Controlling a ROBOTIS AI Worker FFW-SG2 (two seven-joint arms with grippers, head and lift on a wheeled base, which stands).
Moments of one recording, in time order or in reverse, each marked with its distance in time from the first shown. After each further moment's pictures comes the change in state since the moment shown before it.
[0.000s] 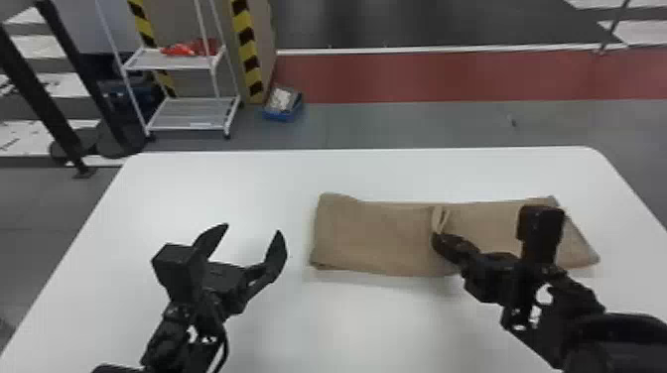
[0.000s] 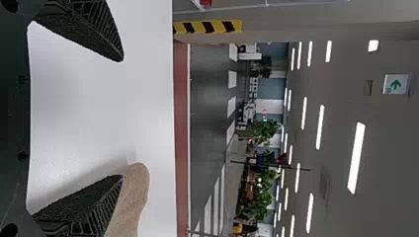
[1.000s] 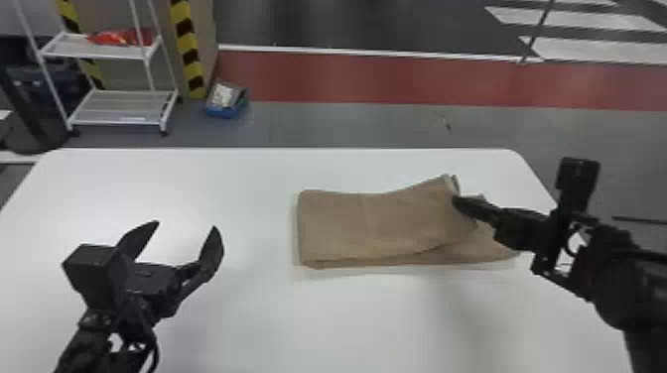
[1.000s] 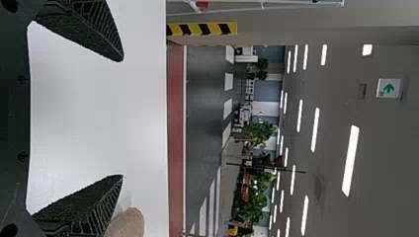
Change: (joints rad) left arm -0.004 -0.009 0.005 -0.019 0.001 0.013 0.008; right arm -0.178 -0.126 -0.305 0.057 -0.053 0.217 0.217
